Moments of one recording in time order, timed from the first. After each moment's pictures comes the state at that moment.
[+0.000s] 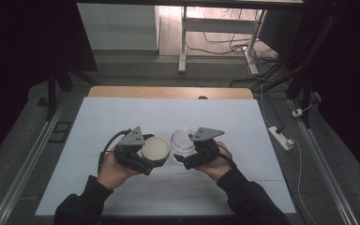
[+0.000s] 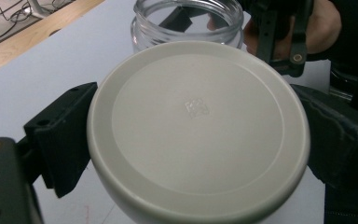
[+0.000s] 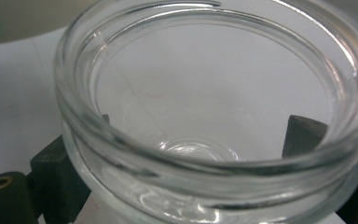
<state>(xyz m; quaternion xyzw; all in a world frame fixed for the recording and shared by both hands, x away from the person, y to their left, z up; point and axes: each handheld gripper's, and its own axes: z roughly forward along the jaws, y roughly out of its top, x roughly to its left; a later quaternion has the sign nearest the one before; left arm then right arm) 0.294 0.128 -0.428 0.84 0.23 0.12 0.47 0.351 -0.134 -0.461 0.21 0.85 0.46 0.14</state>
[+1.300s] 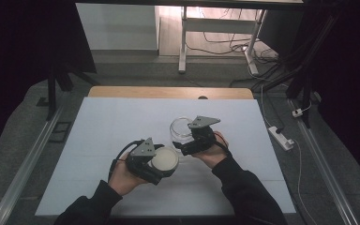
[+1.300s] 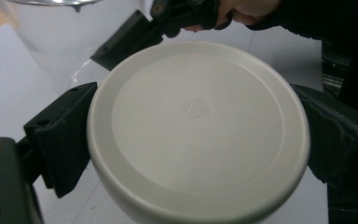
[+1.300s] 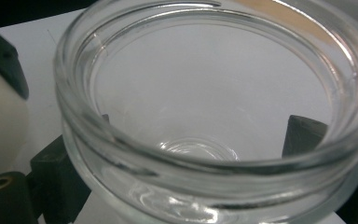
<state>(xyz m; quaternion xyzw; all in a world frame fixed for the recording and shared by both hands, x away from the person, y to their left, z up) 0.292 0.101 -0.463 0.85 0.20 0.10 0.47 0.389 -0.123 -0.461 0.23 0.85 0.45 0.15</state>
